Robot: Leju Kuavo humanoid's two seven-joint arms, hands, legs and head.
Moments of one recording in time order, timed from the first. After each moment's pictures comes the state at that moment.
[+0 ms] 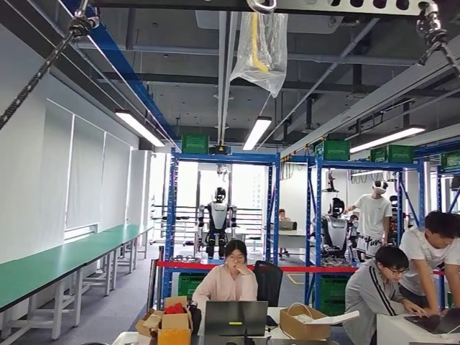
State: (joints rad) left arm -0.09 0.09 -1.56 -0.08 1.45 0.15 -0.34; right arm -0.01 0.05 -0.09 -0.18 0.07 0.01 0.09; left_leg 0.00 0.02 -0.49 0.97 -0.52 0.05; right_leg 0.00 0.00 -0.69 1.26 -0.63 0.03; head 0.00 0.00
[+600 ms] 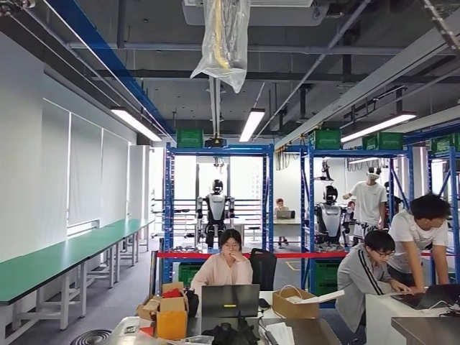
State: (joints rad) left arm -0.09 0.08 -1.56 -0.08 1.48 0.15 -0.36; right arm -0.02 0.06 -0.09 -0.18 0.10 -0.01 0.08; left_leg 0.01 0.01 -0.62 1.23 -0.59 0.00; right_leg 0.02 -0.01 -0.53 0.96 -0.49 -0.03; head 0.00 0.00
